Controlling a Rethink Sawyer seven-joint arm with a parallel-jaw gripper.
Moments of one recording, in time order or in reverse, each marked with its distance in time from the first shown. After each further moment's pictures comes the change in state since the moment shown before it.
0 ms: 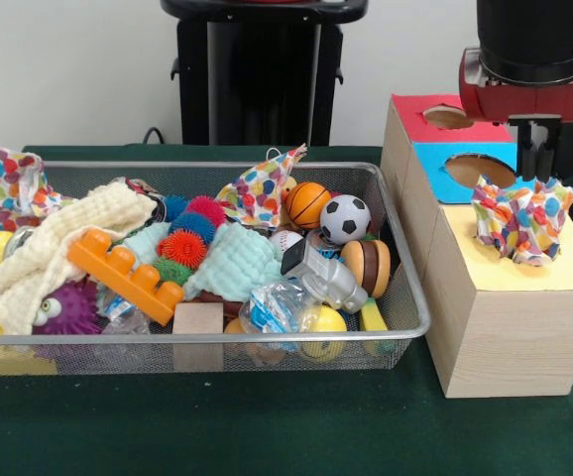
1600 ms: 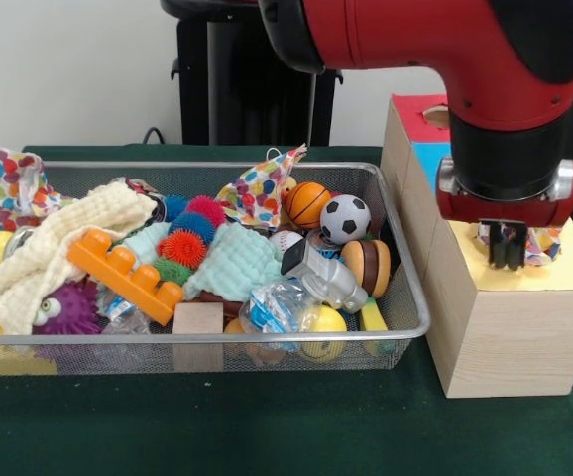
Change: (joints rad) arm 0.002 0.129 0.011 -0.001 0.020 -0.145 0.000
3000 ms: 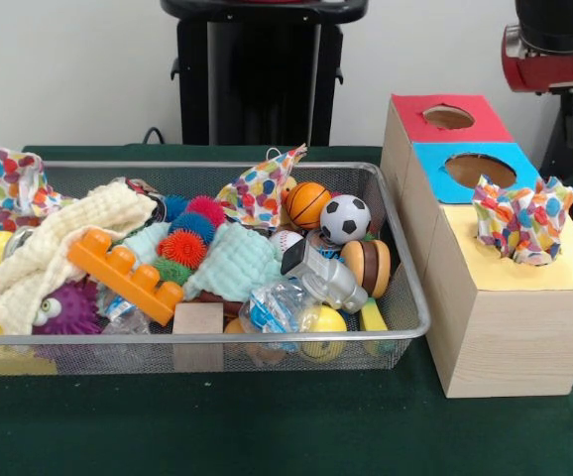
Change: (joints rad) arm 0.024 -0.264 0.051 0.288 0.075 -0.018 0.000
